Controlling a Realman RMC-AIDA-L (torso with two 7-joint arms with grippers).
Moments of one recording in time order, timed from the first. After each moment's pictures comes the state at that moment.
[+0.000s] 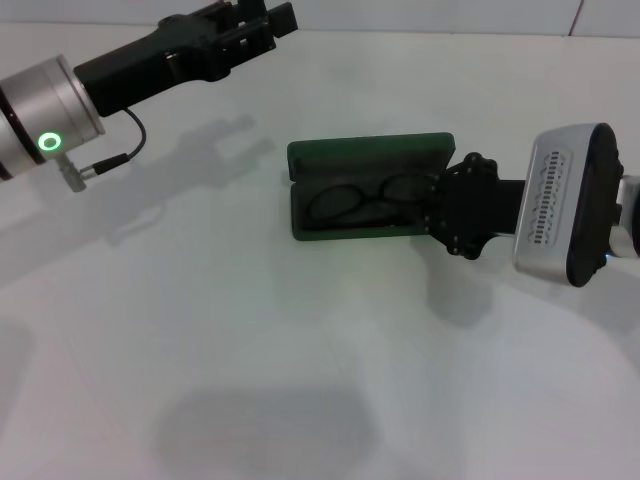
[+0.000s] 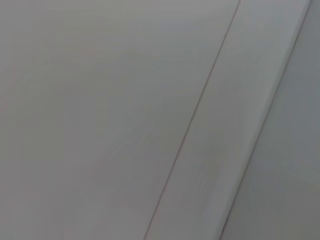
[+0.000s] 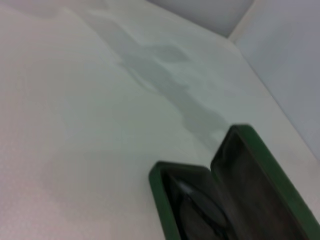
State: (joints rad) left arm -0.81 -2.04 2.85 -0.38 -0.70 1.63 -1.30; right arm 0.42 2.02 -1.76 -1.06 -1.77 -0.68 1.24
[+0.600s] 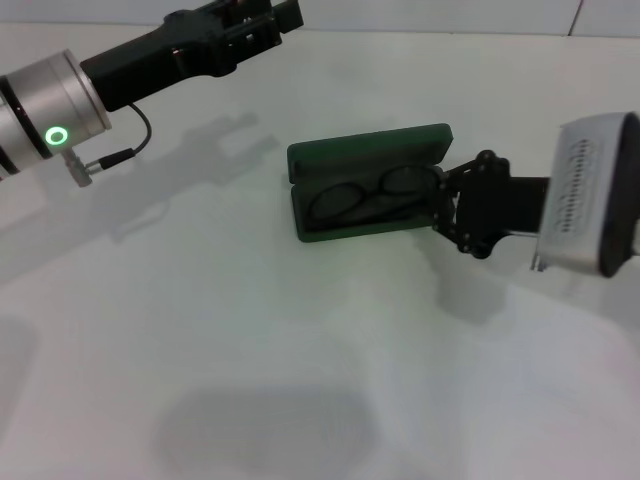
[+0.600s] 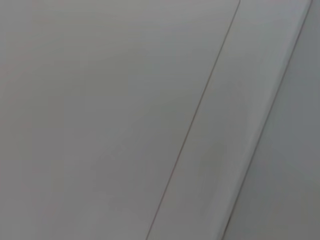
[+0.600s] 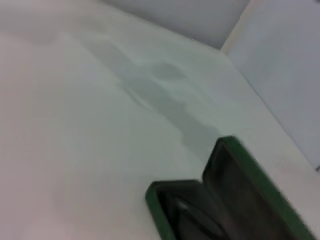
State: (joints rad) left arm -0.83 -2.04 2.85 -0.38 -0.70 1.61 -1.30; right arm 0.39 2.02 -1.68 -1.07 -1.74 -0.77 1.24
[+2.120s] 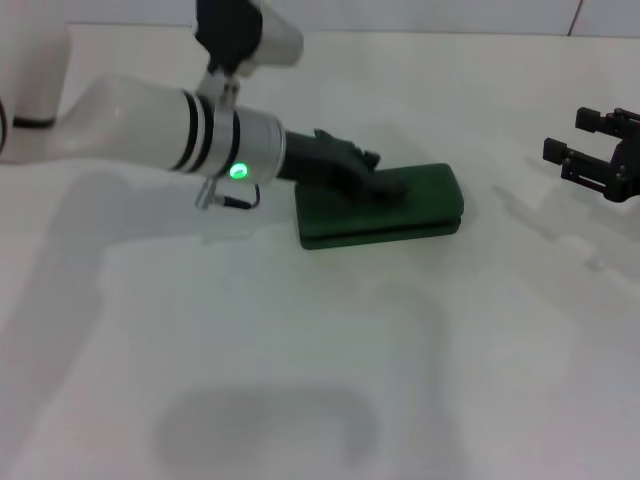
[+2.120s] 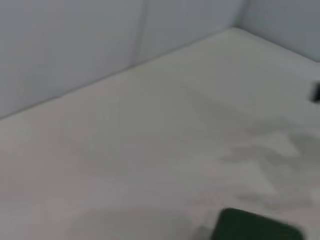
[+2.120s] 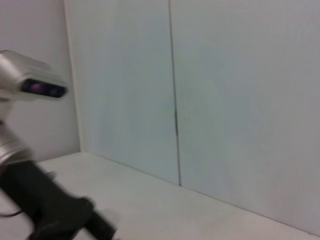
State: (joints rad) left arm -1.11 -2.09 2.85 -0.16 -0.01 1.00 -1.43; right arm 0.42 2.01 -0.94 -0.63 -1.51 -1.21 1.16
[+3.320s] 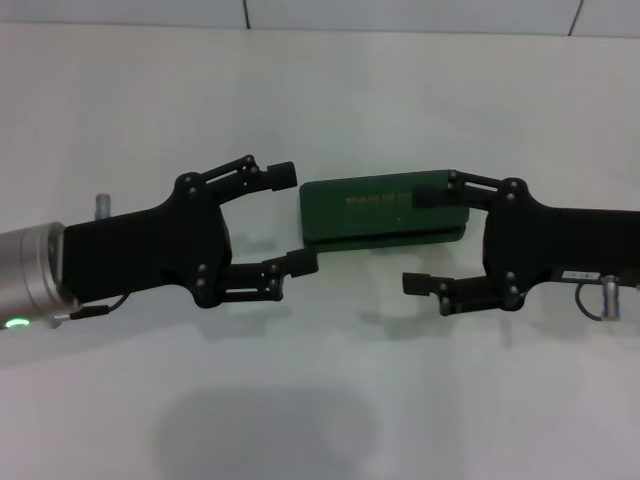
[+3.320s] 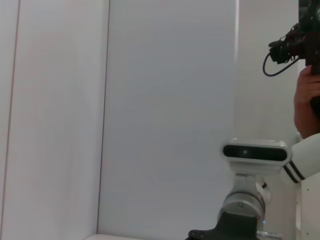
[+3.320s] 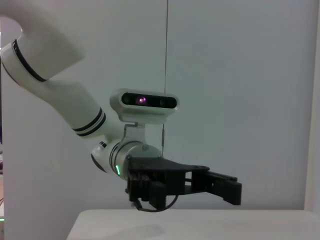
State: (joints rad) left arm -0.65 -2.01 2.84 -0.27 -0.40 1.95 -0.76; right arm 0.55 2.03 -1.16 -0.53 -1.50 -1.61 0.95
